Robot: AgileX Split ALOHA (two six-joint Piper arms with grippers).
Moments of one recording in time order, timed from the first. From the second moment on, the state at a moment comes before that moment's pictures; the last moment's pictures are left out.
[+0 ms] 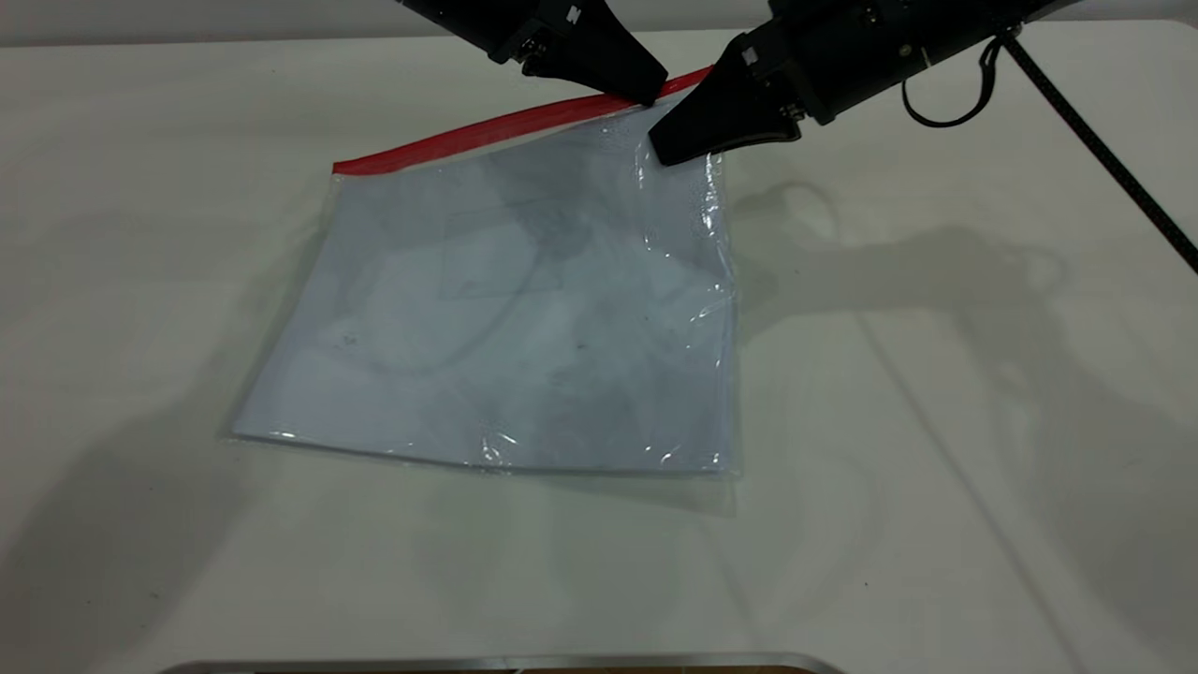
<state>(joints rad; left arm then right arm) -0.31 2.48 -1.75 -1.23 0.88 1.43 0.19 2.42 -1.46 1.36 0.98 -1.52</state>
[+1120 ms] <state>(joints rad) -0.31 2.48 -1.76 -1.24 0.83 1.47 0.11 2.42 -1.46 1.37 1.05 -1.53</state>
